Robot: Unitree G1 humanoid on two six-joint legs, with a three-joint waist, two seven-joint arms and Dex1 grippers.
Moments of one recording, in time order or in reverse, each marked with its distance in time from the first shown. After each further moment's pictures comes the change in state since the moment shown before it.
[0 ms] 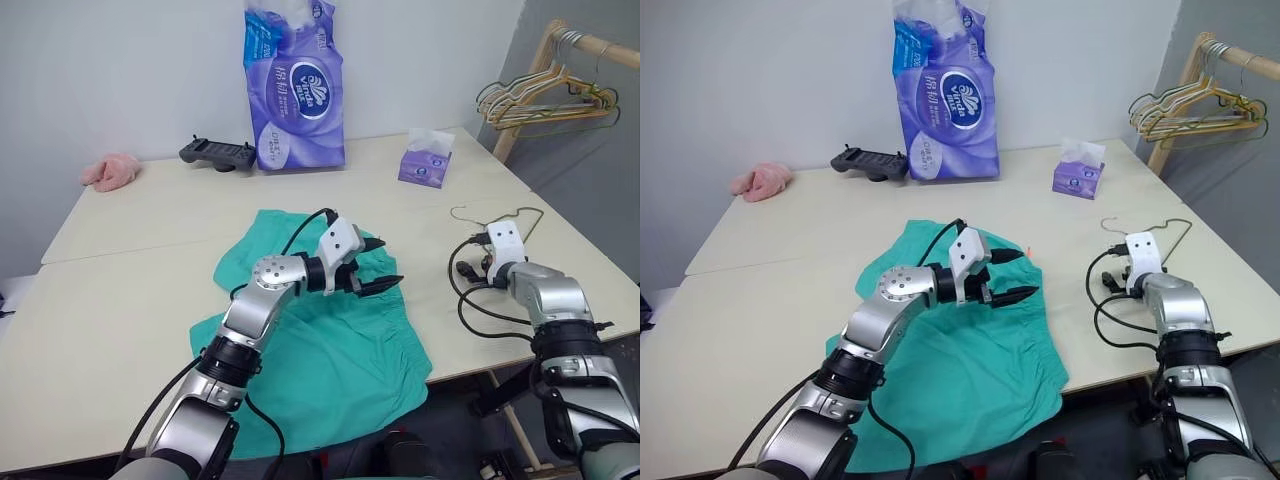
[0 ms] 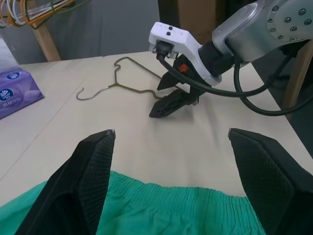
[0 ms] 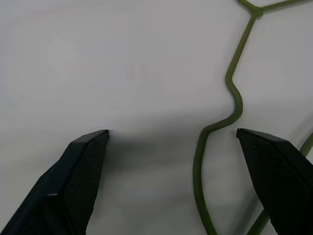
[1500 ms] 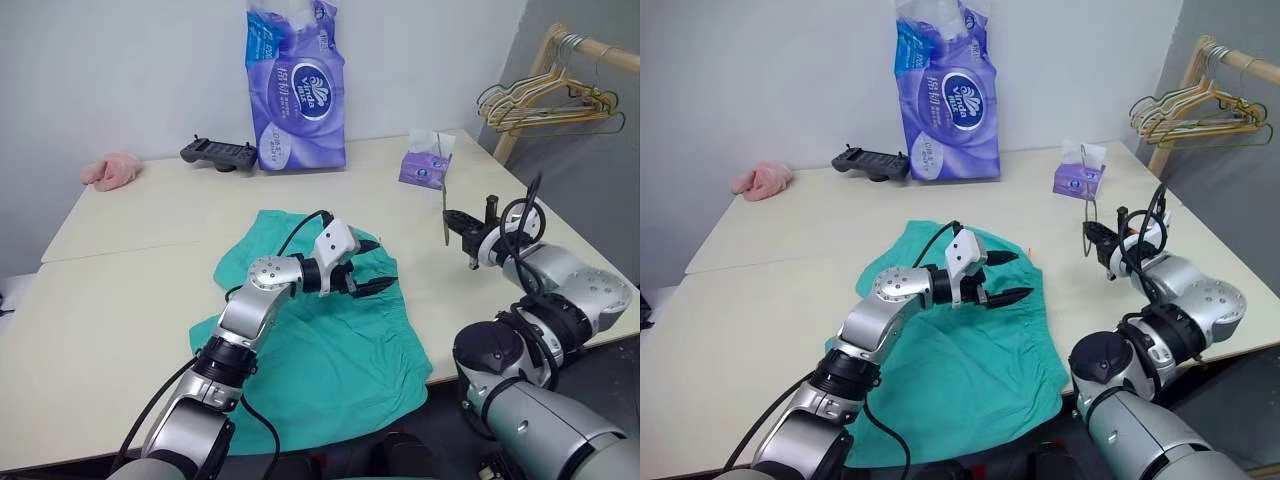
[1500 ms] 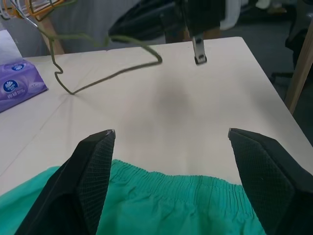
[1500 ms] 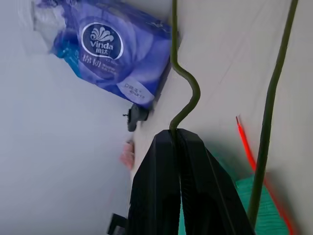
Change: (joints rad) left arm 0.001 0.012 0.005 0.011 -0.001 0.001 -0.012; right arm -0.375 0.548 -1.290 -0.501 0.458 0.848 -0.381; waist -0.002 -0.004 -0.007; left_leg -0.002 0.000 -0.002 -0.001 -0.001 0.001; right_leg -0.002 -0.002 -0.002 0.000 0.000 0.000
